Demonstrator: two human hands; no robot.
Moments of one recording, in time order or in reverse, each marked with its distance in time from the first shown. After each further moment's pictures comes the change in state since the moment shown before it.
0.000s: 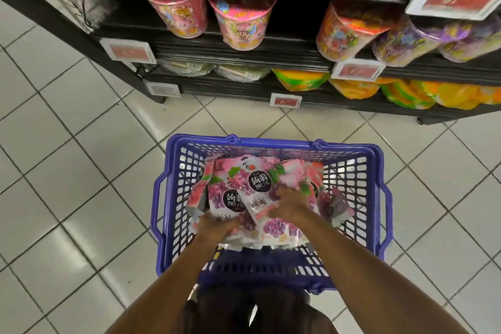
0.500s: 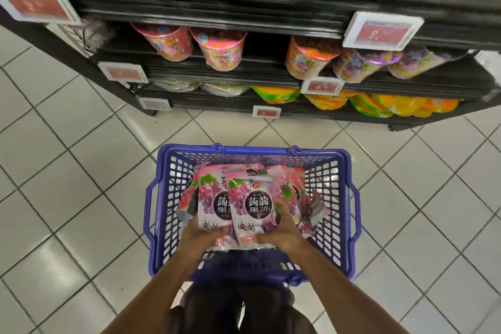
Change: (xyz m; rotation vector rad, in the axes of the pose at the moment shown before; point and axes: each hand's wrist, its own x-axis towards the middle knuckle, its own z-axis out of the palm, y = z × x) left_hand -0.054 0.004 -0.014 -0.223 -0.115 0.188; right_hand -0.077 0.032 0.016 0.827 0.067 -0.187
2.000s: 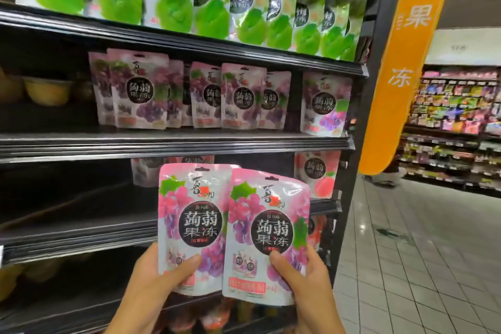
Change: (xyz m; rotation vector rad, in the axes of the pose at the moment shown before) left_hand -0.668 0.545 0.056 -0.115 -0.544 1.339; right_hand -0.676 -0.534 -0.162 0.502 0.396 -1.253
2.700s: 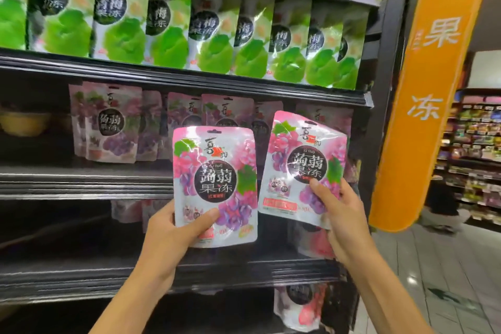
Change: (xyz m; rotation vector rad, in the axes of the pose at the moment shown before) left_hand 0.133 0.045 0.147 0.106 0.204 0.176; right_hand 0.221 -0.128 -0.092 -0.038 -0.088 -0.296
